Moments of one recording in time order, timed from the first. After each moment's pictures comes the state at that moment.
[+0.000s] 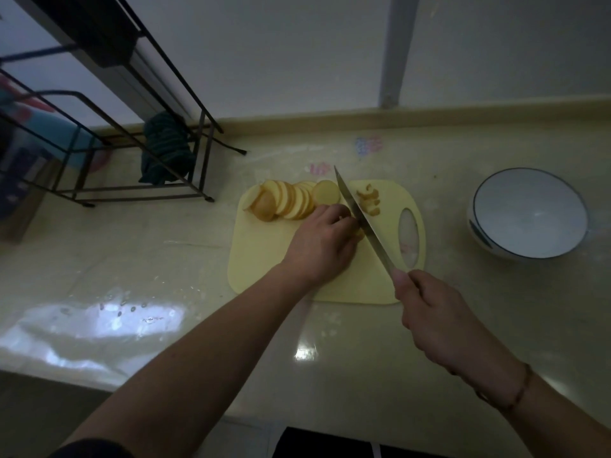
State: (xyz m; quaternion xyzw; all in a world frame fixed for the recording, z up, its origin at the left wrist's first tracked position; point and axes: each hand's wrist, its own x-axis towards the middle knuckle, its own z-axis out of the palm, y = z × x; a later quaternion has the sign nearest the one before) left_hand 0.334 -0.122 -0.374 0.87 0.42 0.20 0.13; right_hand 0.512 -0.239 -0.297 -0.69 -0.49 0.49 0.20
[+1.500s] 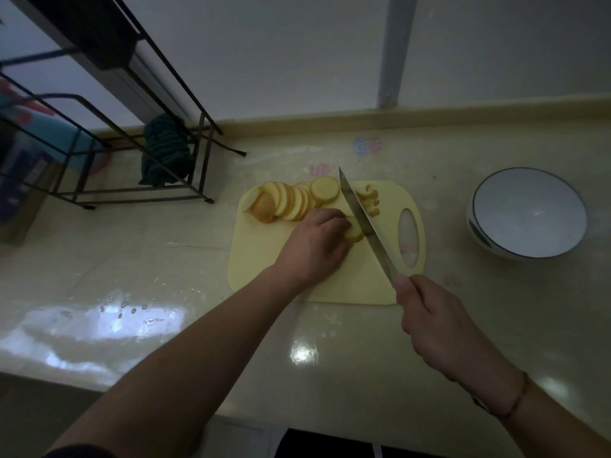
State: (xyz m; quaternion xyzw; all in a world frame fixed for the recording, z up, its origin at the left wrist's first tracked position) left_hand 0.321 -0.122 -0.373 0.86 0.45 0.18 0.18; right_hand 0.511 -0.248 -0.307 -0.69 -0.49 0.48 0.23
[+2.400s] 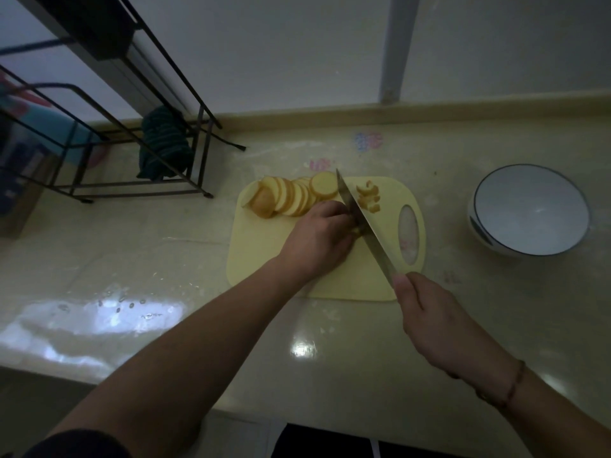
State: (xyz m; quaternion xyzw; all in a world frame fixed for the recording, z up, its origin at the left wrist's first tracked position) left_hand 0.329 -0.116 -0.373 0.86 0.41 0.21 0.19; right_hand 0.510 -0.243 -0.302 -0.68 -0.54 0.46 0.18
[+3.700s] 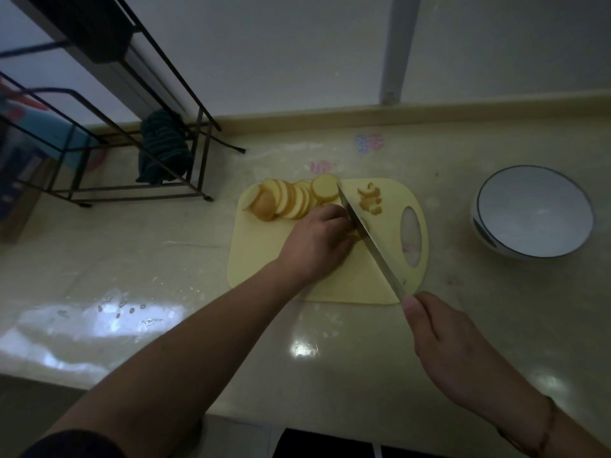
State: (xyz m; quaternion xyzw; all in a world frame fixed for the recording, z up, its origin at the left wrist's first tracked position) left_hand 0.322 -0.114 -0.378 0.86 0.42 0.21 0.18; right_hand 0.513 -0.266 -0.301 -0.68 -0.55 0.43 0.21
